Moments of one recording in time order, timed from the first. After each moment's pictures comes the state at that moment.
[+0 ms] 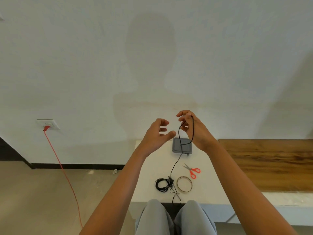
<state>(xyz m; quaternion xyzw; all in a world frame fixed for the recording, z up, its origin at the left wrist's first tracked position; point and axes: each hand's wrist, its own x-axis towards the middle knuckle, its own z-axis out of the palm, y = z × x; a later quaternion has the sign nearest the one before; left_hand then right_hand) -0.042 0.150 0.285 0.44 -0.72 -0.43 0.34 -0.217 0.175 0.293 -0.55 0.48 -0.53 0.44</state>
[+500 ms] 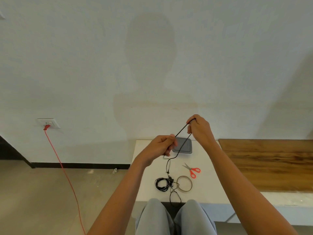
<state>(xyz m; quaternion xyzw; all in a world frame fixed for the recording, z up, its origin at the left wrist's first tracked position) -0.040 0.166 0.265 0.38 -0.67 -0.59 0.26 -0.219 0.171 0.295 -0.48 0.68 -0.48 0.27</state>
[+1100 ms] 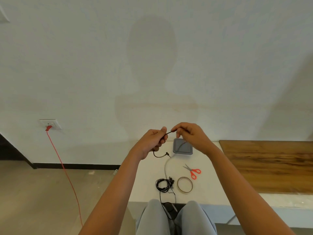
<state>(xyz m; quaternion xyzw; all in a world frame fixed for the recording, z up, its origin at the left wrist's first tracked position) -0.028 0.155 0.292 0.47 -0.60 -0.59 0.27 -0.215 0.182 0.286 -0.69 0.55 -0.38 0.27</state>
